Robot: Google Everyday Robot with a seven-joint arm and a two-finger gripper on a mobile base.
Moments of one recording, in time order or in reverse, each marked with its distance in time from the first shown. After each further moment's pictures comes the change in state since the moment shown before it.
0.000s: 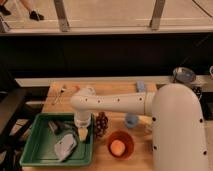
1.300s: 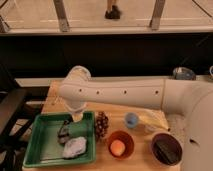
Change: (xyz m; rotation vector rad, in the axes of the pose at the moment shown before) arm -0.038 0.003 -0.168 0.333 0.087 -0.161
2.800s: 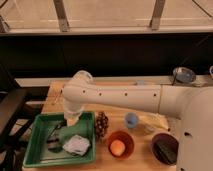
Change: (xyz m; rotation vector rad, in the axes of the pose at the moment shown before) arm -0.029 0.012 0.039 -0.053 -0.197 -0.034
